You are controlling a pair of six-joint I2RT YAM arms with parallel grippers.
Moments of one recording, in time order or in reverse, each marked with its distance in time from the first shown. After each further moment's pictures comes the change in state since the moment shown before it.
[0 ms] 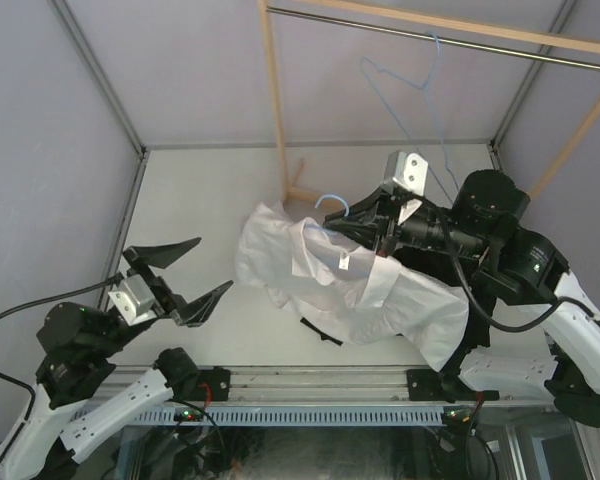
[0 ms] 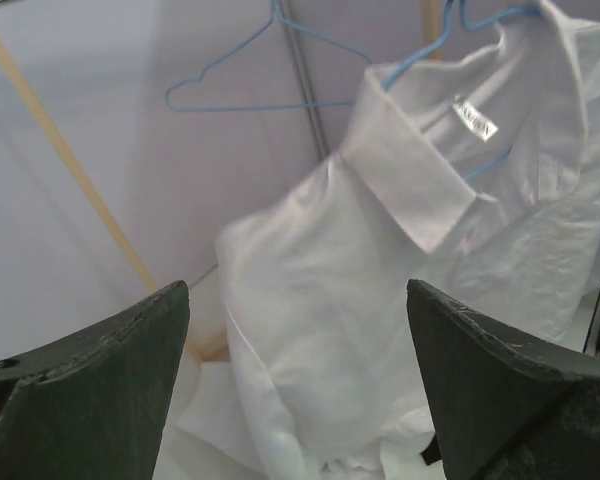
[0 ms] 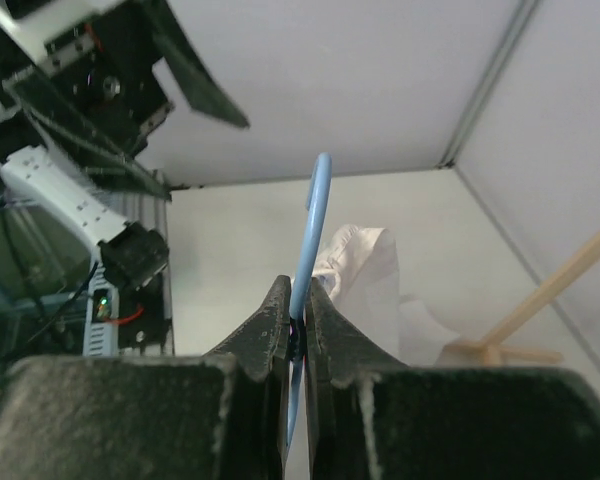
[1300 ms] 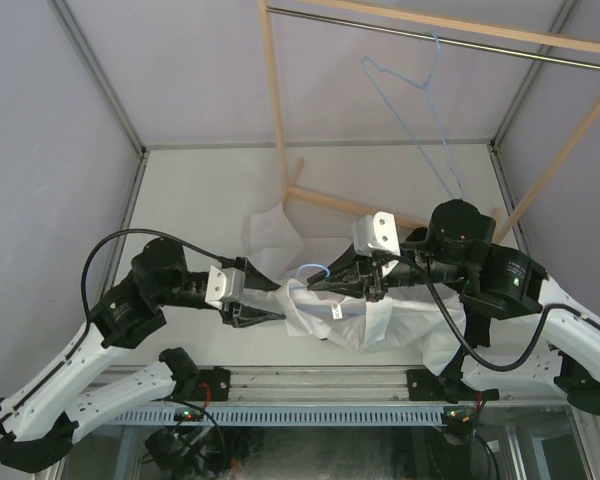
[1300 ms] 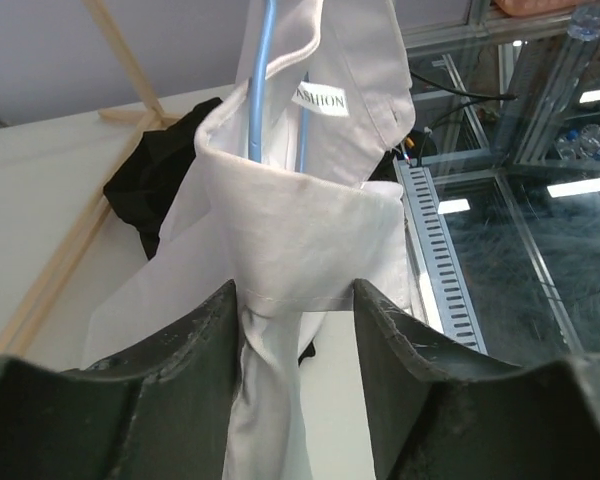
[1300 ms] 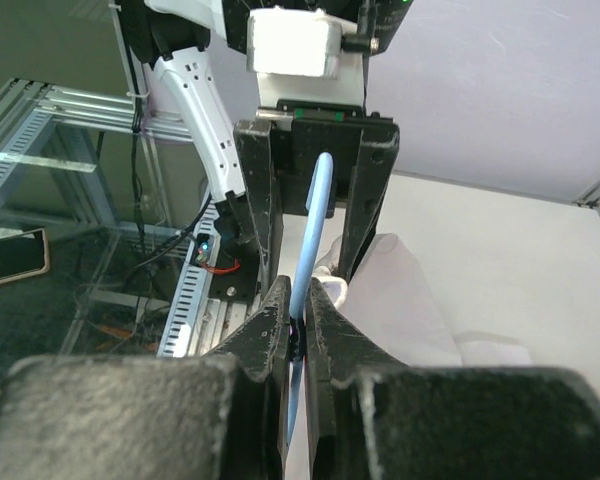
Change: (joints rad) left arm 0.000 0.433 0.127 -0.143 0.680 0.098; right arm 0.200 -0.048 -0.175 0.008 -0.159 -0.069
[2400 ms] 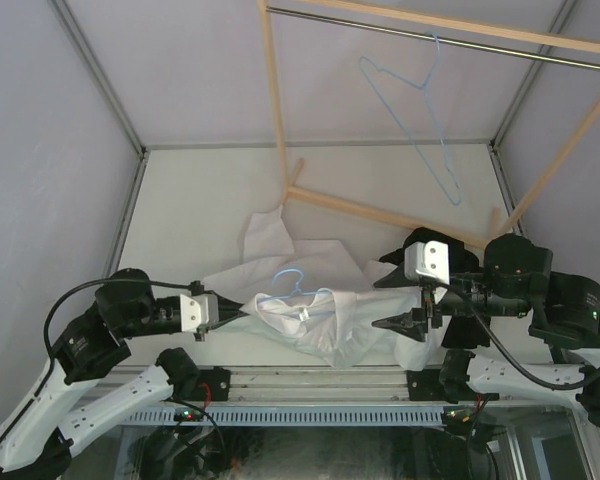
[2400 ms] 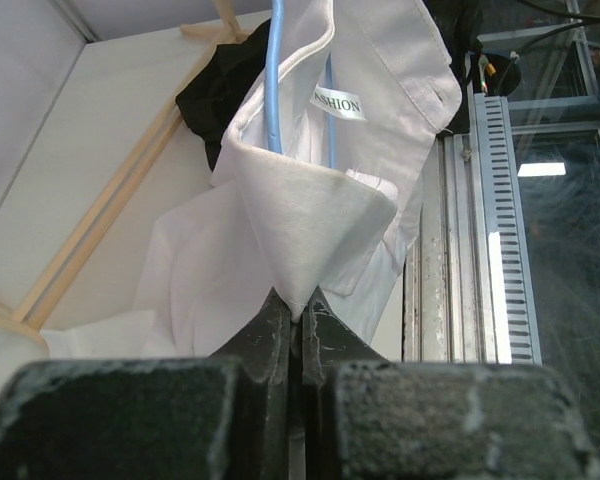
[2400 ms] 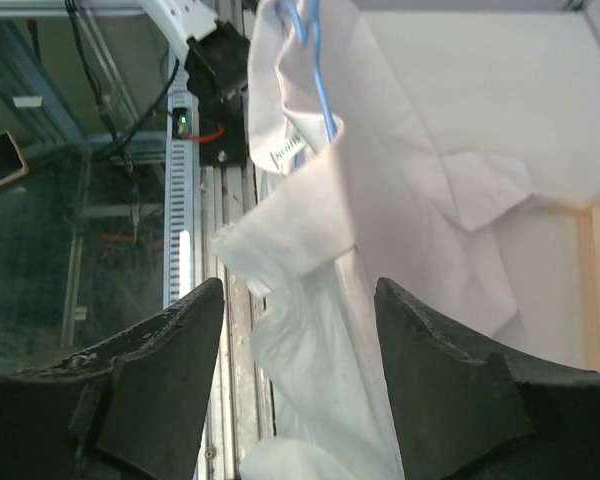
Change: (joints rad) left arm -0.003 -0.219 -0.029 -0.257 -0.241 0.098; right arm 0.010 -0.239 -0.051 -0.399 0.222 0.011
